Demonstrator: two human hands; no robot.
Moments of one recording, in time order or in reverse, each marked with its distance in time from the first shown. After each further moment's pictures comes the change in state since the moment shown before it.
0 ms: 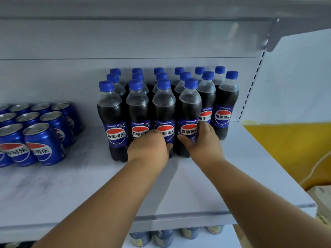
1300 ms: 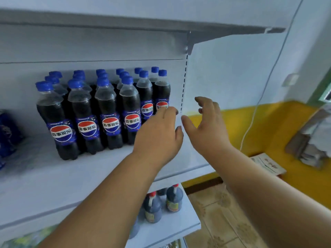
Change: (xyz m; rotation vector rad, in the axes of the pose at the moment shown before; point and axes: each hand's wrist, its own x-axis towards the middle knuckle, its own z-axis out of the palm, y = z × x) left_hand -0.102 0.117 -0.042 -0.487 0.261 0.649; right_hand -0.087 -0.001 -0.172 -0.157 0.296 -0.039
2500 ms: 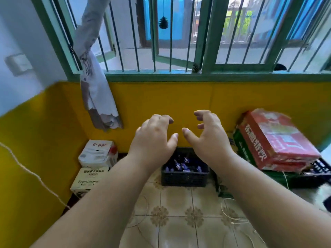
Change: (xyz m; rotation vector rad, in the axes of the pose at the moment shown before) left_hand -0.010 0.575 0.338 -0.580 -0.600 0.867; right_hand -0.198 0.367 -0.484 -0.554 0.623 0.865
